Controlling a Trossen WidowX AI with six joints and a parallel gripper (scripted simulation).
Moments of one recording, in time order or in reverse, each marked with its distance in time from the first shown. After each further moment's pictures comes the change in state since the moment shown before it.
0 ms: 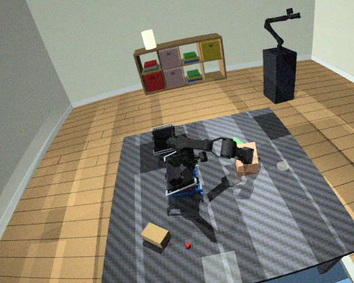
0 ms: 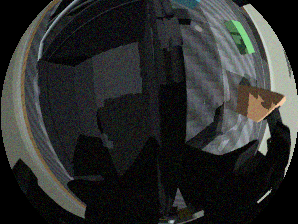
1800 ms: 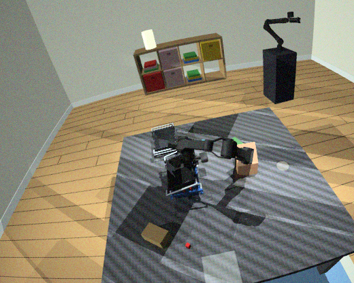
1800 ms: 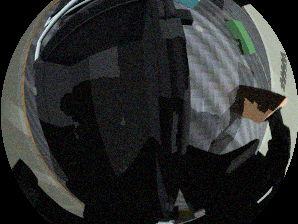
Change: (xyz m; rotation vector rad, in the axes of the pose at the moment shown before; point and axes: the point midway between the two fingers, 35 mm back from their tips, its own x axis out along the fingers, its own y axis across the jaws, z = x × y) arm 0.005 -0.003 0.000 -0.002 0.000 0.004
